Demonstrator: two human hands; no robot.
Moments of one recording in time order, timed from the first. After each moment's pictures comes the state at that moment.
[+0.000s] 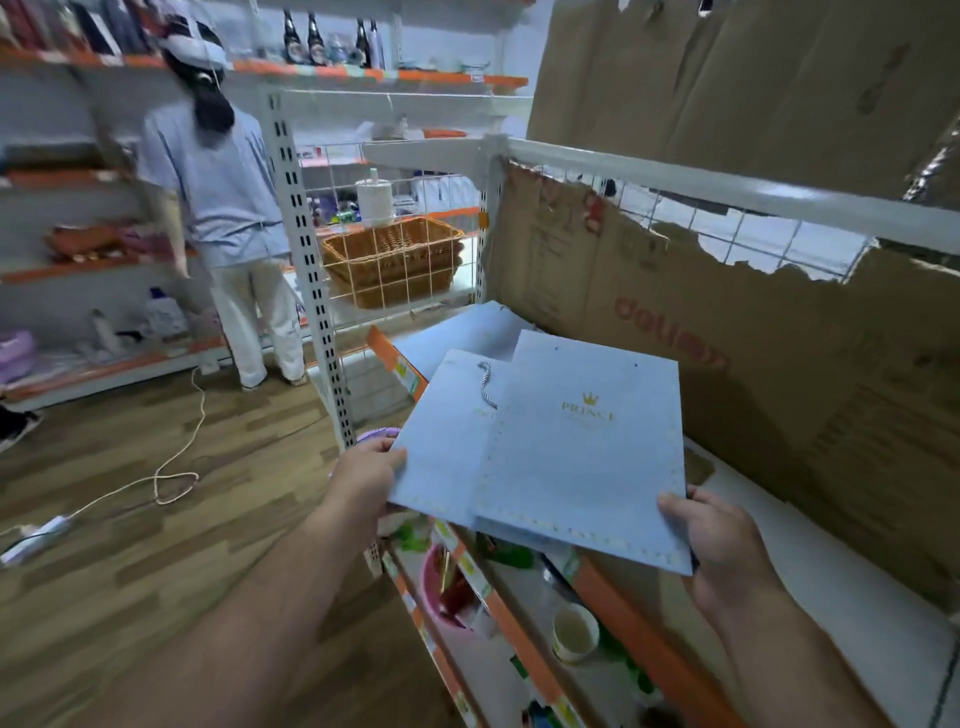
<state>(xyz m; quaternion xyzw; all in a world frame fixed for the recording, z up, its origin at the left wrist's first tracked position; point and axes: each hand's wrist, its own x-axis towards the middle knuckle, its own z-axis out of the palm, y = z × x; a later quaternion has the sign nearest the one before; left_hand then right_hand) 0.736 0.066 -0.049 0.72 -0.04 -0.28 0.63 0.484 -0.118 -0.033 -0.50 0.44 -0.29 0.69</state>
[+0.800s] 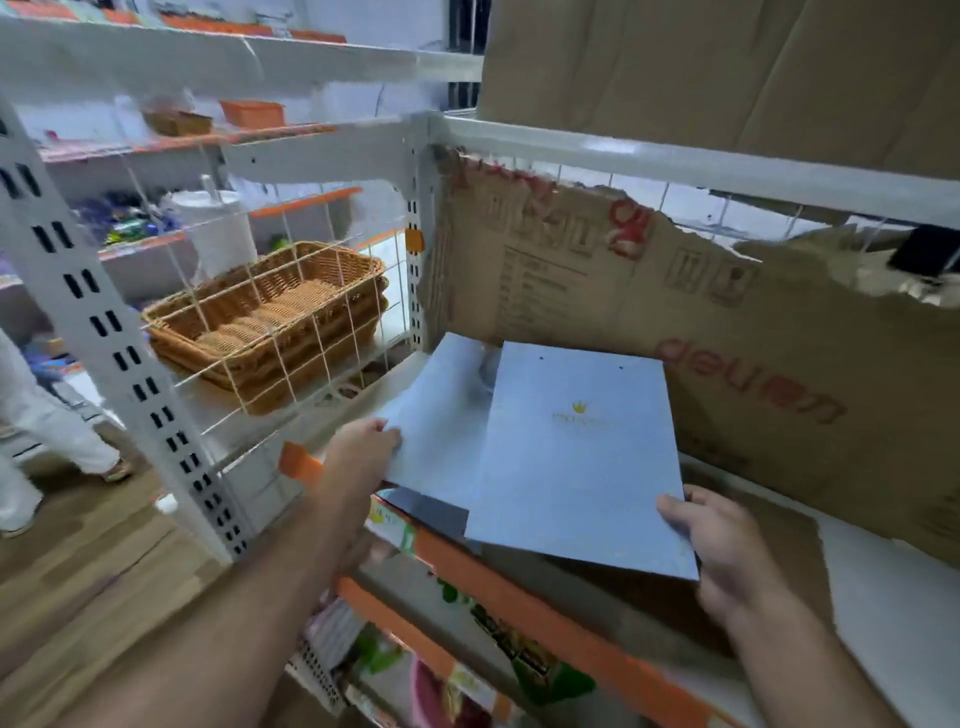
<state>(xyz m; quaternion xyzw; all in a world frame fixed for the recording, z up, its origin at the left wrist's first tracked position) 1.035 -0.128 -0.069 0.77 -0.23 -0.31 0.50 0.716 -0.188 -0.062 -0.40 0.55 -0.39 0.61</state>
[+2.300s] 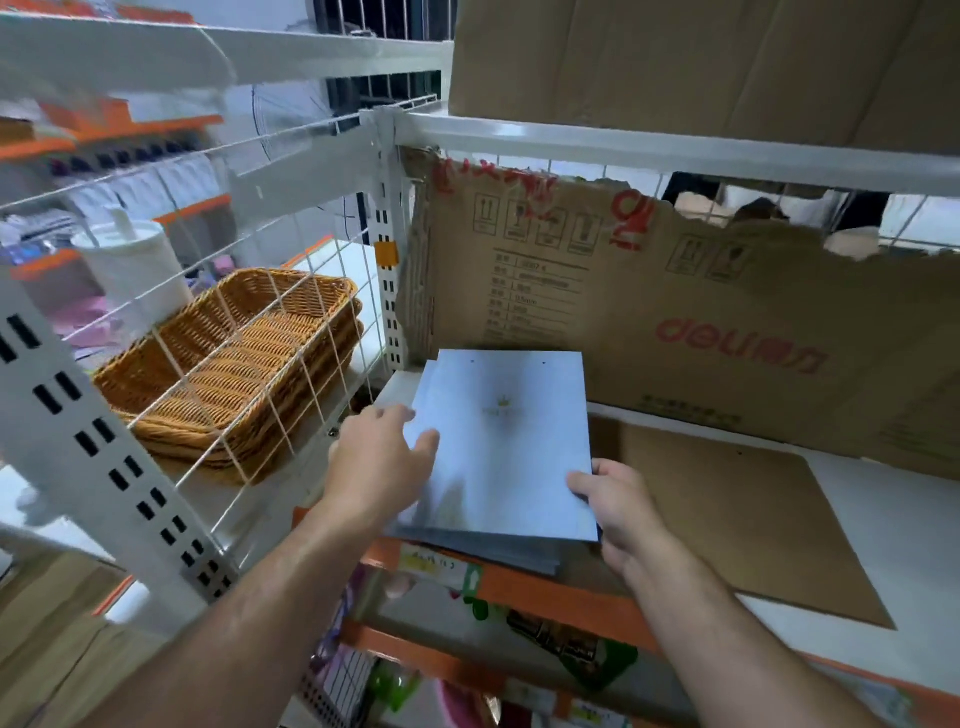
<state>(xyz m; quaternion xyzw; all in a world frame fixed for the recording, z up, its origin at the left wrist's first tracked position) 1.108 -0.154 -0.053 0.78 -0.56 -0.11 0.23 0.868 -0.173 -0.079 -0.38 0.62 -0.40 0.55</state>
